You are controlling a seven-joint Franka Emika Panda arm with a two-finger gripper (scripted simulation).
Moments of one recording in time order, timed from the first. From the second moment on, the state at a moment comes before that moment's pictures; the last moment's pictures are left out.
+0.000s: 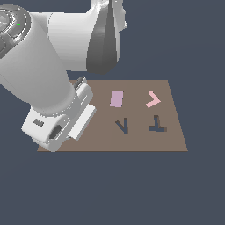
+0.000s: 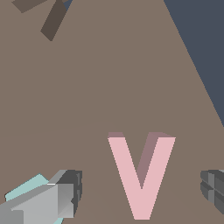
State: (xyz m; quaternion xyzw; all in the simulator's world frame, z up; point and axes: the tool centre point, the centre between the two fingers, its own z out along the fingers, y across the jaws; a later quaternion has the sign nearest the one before) arm 0.066 -0.121 0.050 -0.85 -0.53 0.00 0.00
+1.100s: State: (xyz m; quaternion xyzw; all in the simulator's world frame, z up) arm 0.067 -0.120 0.030 -0.84 -0.54 0.00 0.00
